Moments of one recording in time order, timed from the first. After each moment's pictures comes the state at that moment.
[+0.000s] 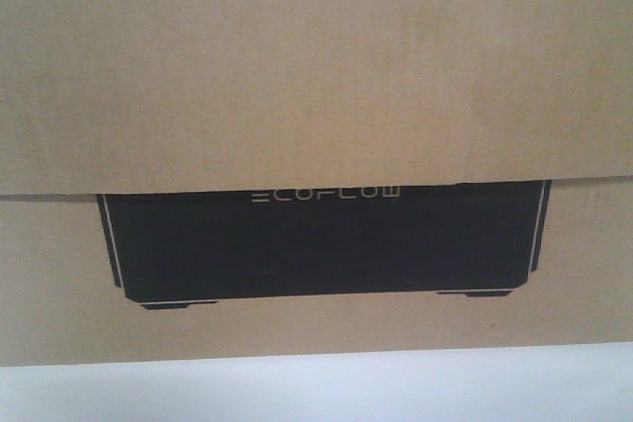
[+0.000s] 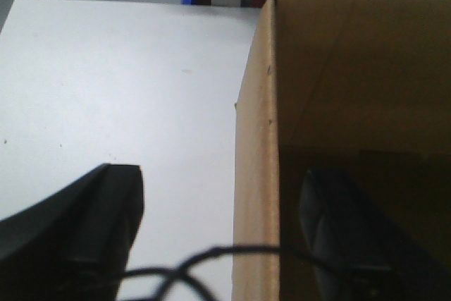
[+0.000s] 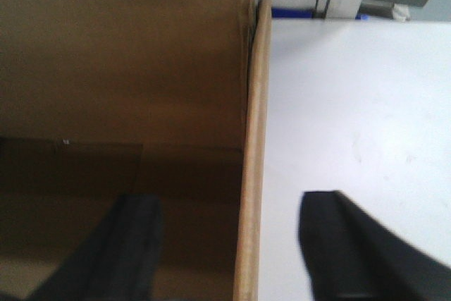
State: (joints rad) left arm -0.29 1.26 -1.33 0.25 0.80 -0.36; right arm 0.06 1.21 -1.26 0.09 0.69 0.01
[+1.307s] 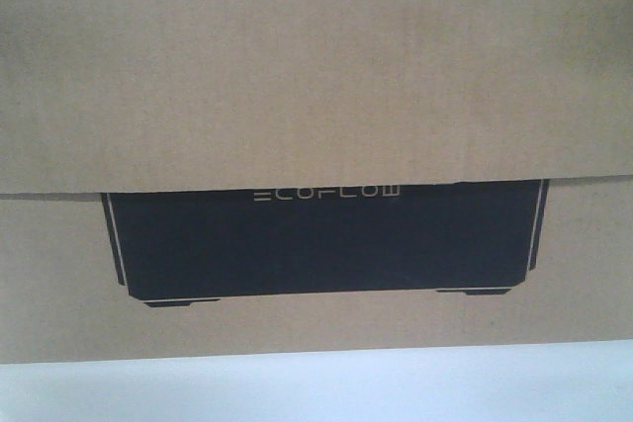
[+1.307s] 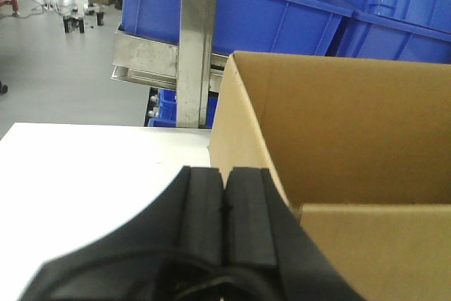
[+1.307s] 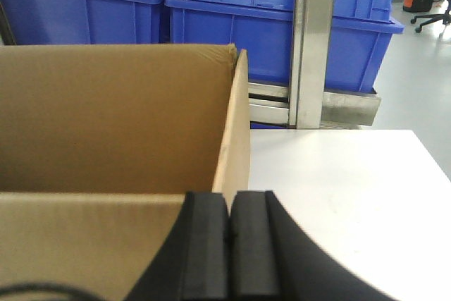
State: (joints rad) left arm -0.29 0.29 -0.49 0.27 0.35 -0.36; right arm 0.06 0.37 -0.42 0.09 0.21 0.01
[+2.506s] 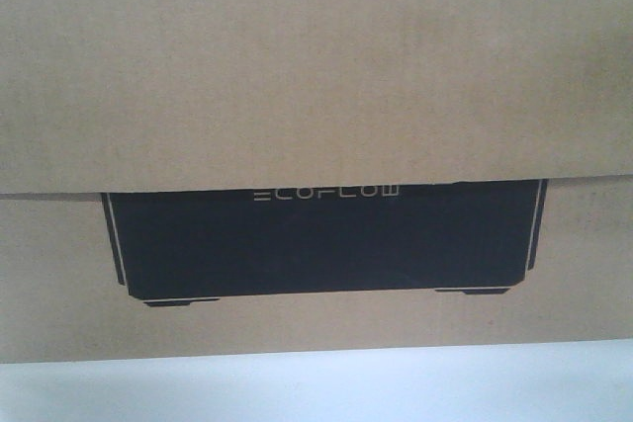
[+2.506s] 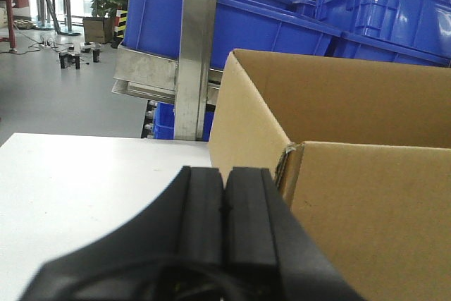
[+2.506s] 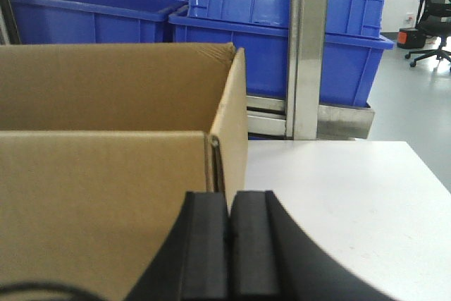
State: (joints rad) left arm -0.29 0.01 -0.31 0.27 0.33 -0.36; right arm 0.06 0.12 -0.23 0.06 0.17 0.01
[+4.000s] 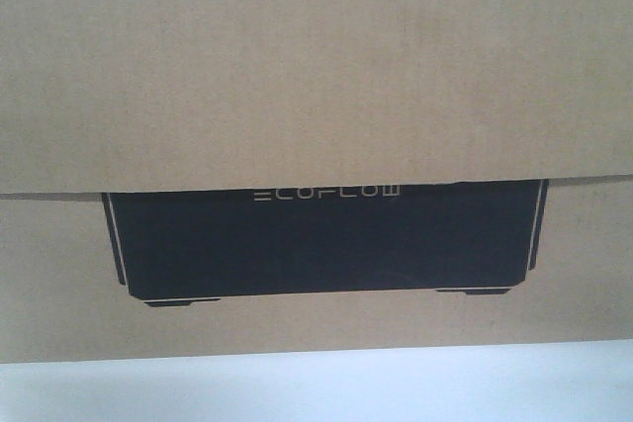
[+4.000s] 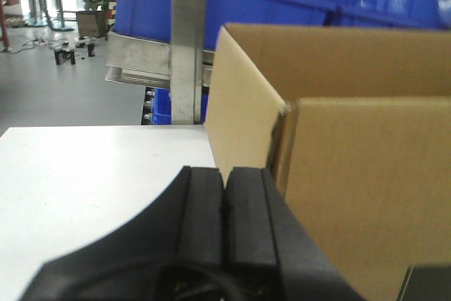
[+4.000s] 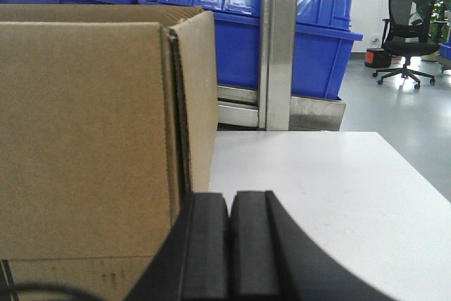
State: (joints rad) left arm -0.28 -0.01 -0.22 0.13 0.31 -0.14; right arm 0.01 -0.01 0.03 0.04 -0.02 0.02
